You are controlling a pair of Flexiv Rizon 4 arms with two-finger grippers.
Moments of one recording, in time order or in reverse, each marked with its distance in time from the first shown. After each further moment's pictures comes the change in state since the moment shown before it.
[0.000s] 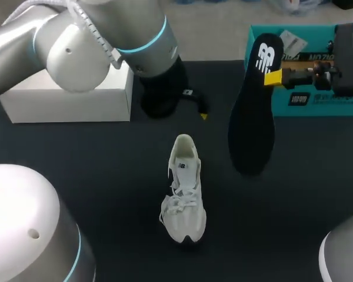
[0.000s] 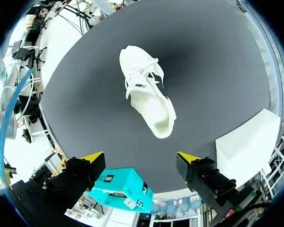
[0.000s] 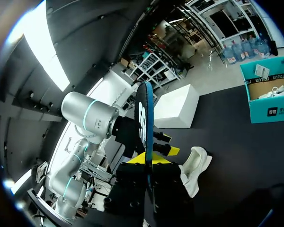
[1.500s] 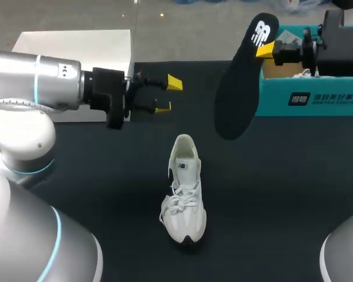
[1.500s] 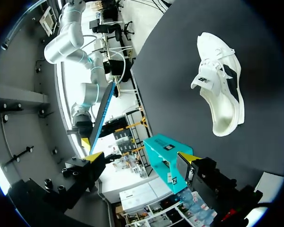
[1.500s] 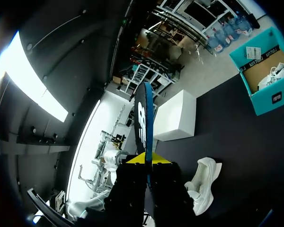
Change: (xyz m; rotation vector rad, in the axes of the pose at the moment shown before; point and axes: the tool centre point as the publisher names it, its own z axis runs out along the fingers) left arm 0.013 0.002 -0.064 -0.296 -0.904 -0.335; right arm -0.033 0.064 0.030 -0.096 0.050 0.246
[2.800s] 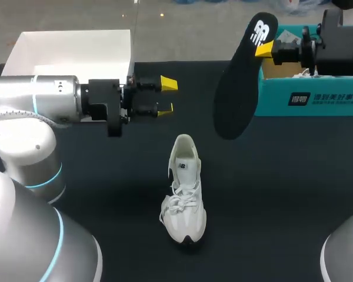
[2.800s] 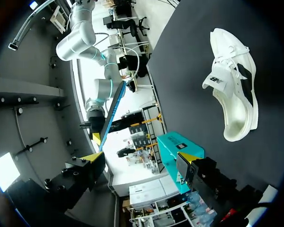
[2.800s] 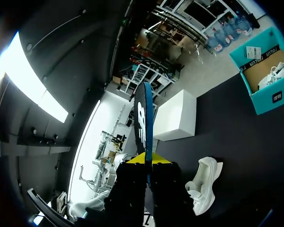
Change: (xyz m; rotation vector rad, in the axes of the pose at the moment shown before) left arm -0.001 -0.001 -0.005 -0.048 -0.179 -0.053; right arm 0.002 0.001 0.001 0.003 0.006 0.025
